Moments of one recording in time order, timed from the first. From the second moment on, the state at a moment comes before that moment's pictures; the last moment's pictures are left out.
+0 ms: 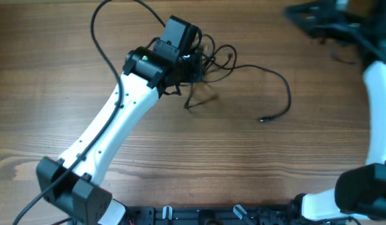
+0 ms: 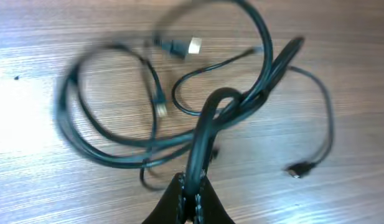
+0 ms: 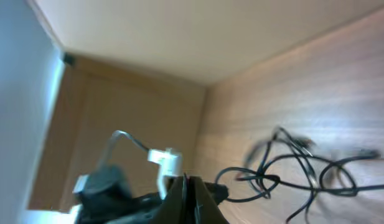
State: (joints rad) left arm -0.53 1.69 1.62 -0.94 -0.01 -0.45; right arm -0.28 1.64 1.63 -0.53 -1.24 0.67
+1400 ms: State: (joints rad) left arm -0.51 1.71 1.62 -0.74 0.29 -0.65; right arm 0.18 1.83 1.63 -0.70 -0.83 0.67
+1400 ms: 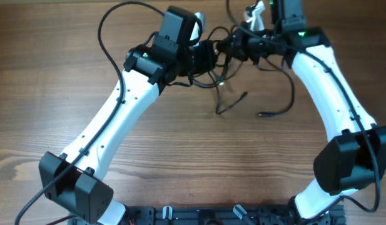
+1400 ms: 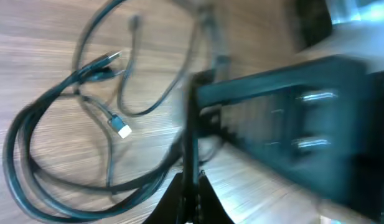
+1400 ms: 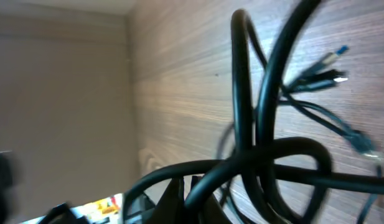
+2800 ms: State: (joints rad) left arm -0.50 1.55 1.72 -0.51 0.46 -0.75; right arm -0.01 1.76 1.63 -0.88 -0.82 0.31
